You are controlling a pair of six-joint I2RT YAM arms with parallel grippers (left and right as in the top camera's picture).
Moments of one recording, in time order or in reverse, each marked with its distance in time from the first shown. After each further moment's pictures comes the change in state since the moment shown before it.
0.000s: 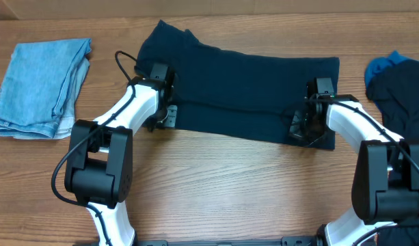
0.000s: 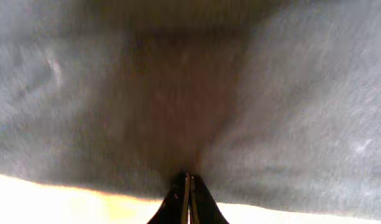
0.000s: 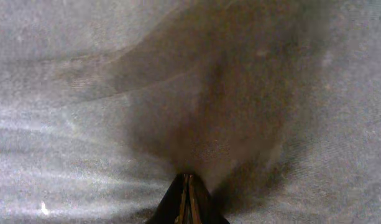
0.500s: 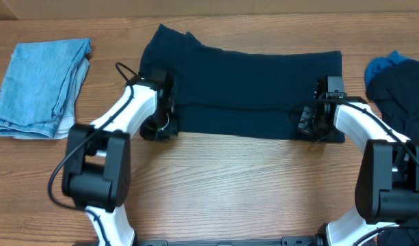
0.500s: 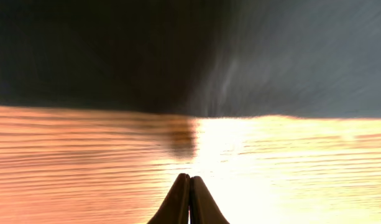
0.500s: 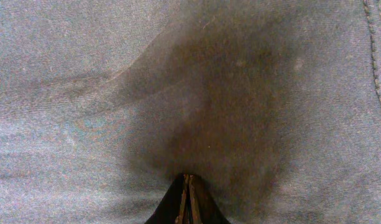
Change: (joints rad) left arm 0.000 -0.049 0.002 -0.169 0.152 -0.084; right arm -0.058 -0.003 -0.013 0.108 0.058 -0.068
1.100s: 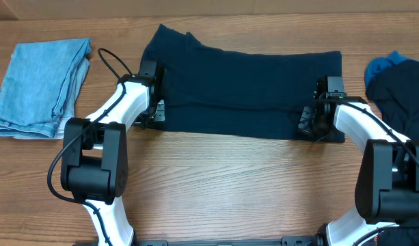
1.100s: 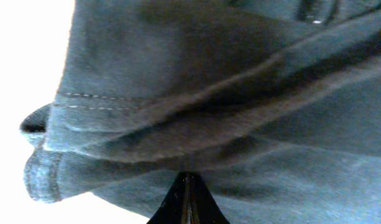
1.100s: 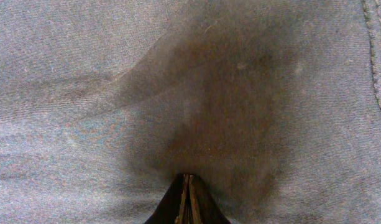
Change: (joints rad) left arm 0.068 0.067 0.018 0.200 -0.289 -0.045; right arm 0.000 0.000 0.000 -0.003 0.003 -0.009
